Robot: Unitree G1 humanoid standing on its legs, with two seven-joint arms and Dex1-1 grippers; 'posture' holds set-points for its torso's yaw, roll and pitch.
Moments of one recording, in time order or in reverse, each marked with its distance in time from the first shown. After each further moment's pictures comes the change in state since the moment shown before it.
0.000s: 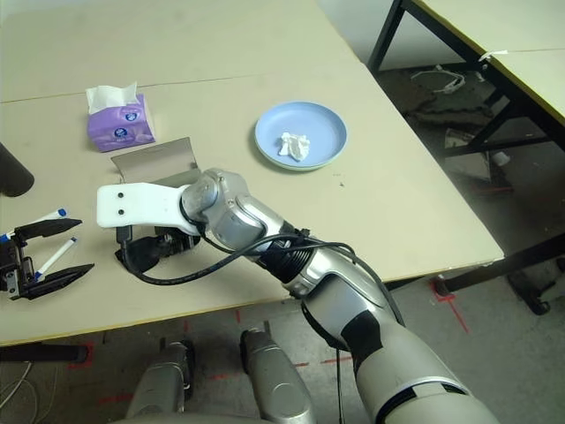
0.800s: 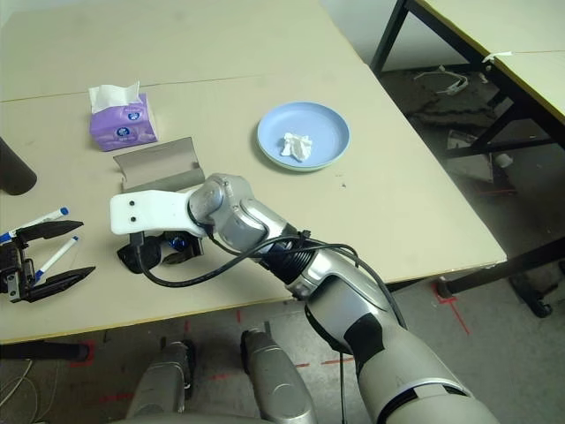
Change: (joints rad) left arm 0.004 0.000 0.000 -0.023 0.000 0.005 0.006; right arm 0.006 -0.023 0.000 0.015 -0.038 -0.063 0.051
